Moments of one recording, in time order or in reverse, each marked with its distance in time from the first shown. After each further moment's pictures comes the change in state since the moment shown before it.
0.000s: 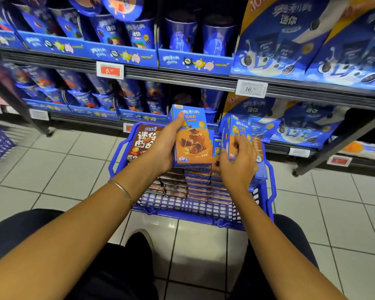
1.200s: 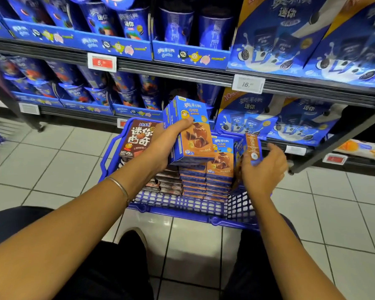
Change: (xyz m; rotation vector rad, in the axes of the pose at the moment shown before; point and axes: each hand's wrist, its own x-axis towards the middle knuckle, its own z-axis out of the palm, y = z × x) left_hand 0.022 -0.017 -0.003 0.115 0.048 0.168; right_hand 0.017 0.055 -0.035 -0.159 0.188 0.149
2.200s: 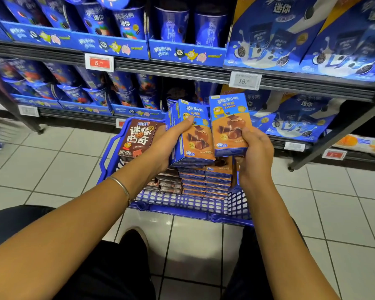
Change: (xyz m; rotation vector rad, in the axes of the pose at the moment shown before) left_hand -0.004 -0.007 0.006 0.046 -0.024 -0.039; right_hand -0.007 -0.078 -0.031 1.011 -0.336 0.518
